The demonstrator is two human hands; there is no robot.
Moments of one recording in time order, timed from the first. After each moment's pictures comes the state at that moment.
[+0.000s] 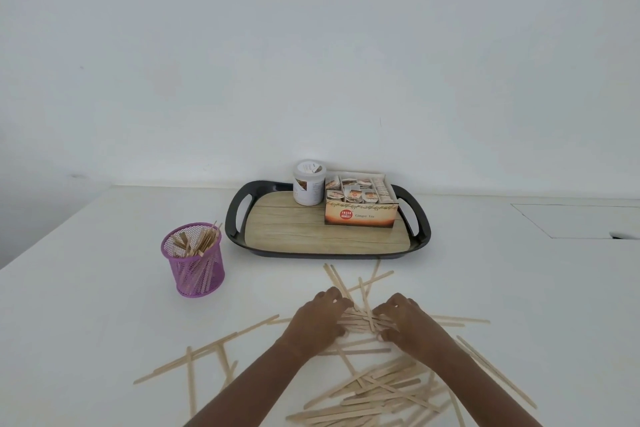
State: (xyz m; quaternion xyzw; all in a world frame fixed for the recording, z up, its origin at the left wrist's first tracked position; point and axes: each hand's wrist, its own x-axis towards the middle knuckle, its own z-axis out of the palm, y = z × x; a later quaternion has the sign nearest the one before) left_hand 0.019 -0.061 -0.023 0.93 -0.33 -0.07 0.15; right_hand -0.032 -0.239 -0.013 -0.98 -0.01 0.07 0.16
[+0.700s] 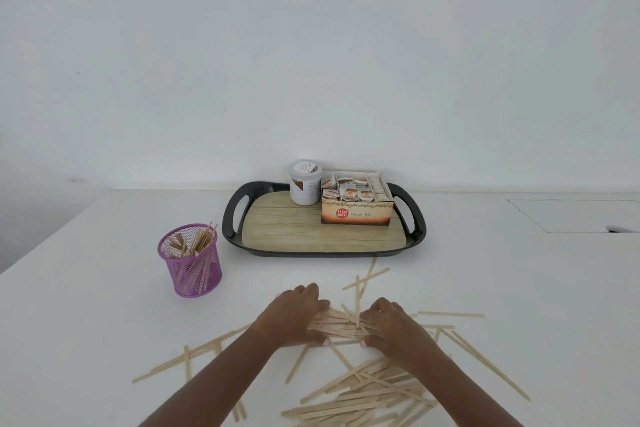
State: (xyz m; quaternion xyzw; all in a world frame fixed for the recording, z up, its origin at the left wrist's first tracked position) left_hand 0.026 -0.030 -0.004 0.92 -0.38 -0.09 -0.02; right_hand -0.044 -0.219 -0.011 -0.99 -0.05 0.06 0.13
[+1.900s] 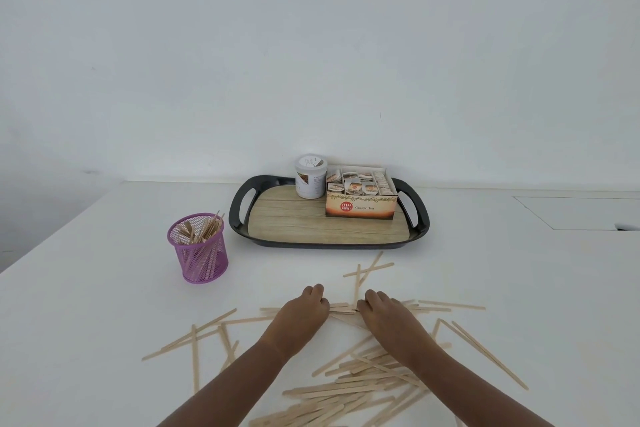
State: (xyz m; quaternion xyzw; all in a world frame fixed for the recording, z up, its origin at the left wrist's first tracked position) left_hand -0.005 -0.039 -0.020 0.93 -0.35 0.01 -0.07; right_hand -0.053 -0.206 -0.013 -0.97 -0.13 -0.07 -0.17
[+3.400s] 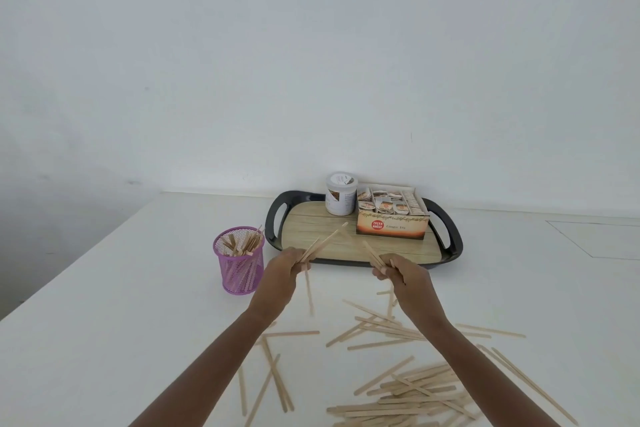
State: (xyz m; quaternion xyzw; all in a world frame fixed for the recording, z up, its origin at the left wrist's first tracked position) left_hand 0.035 0.039 0.036 0.88 -0.16 0.12 0.44; right_hand -0.016 -0.169 0.050 -0.88 -0.02 -0.17 0.45
